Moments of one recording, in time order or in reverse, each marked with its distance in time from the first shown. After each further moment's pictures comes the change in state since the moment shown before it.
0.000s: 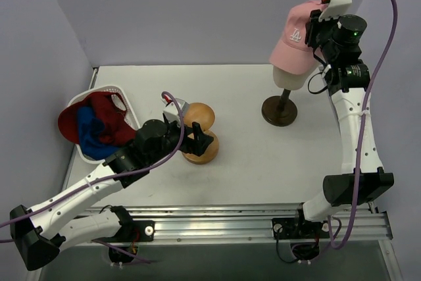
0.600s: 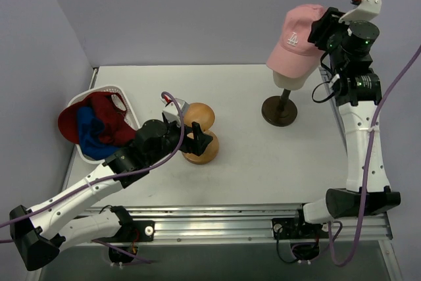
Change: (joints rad) left arm 0.000 -0.002 0.000 0.000 -0.019 0.018; right arm 0.000 -0.076 -0.003 -0.045 0.134 0.304
